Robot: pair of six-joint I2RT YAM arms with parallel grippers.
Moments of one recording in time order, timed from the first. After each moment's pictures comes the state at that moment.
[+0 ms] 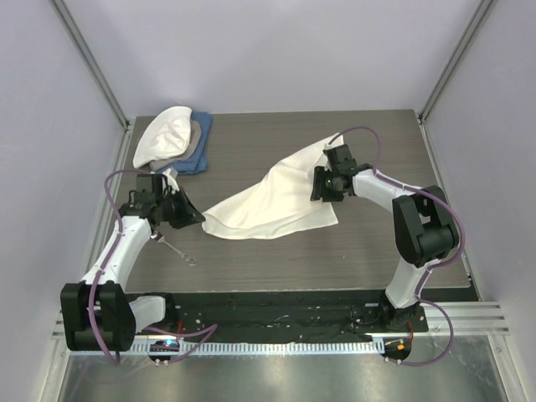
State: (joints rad) left arm -0.01 1.17 0.78 -0.54 0.43 -0.47; right arm 0.34 1.78 1.14 -0.34 -0.09 0.37
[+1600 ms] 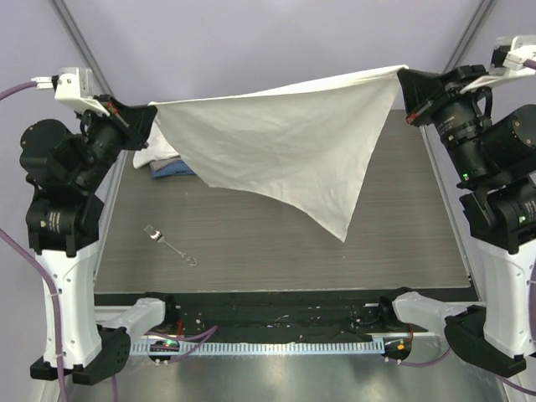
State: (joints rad) left arm -0.09 1.06 1.76 -0.64 0.21 -0.31; right arm 0.36 1.13 1.93 -0.53 0.07 0.20
